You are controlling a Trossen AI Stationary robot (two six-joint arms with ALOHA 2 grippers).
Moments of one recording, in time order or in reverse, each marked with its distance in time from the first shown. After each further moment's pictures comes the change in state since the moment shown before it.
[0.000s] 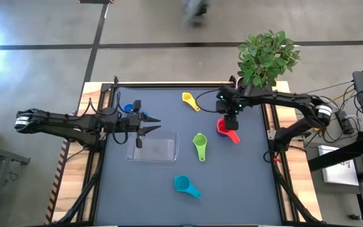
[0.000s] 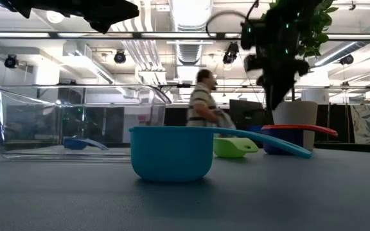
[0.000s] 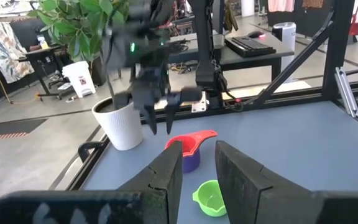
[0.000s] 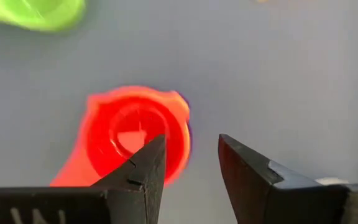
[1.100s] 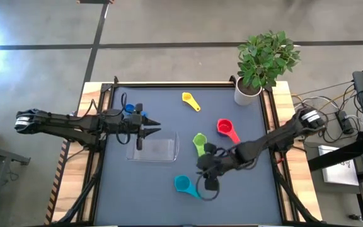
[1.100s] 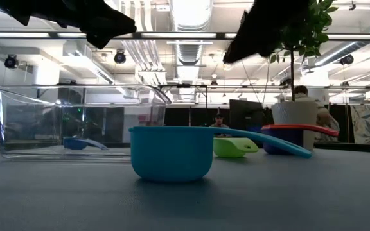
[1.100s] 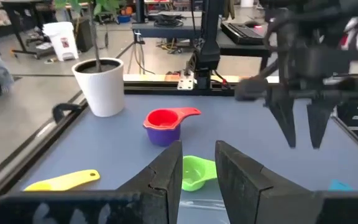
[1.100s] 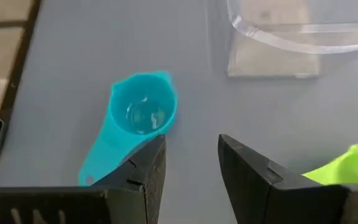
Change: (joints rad) left arm 0.010 0.003 -0.039 -0.043 0.042 -0.179; right arm 0.866 0.207 0.056 0.568 0.287 0.753
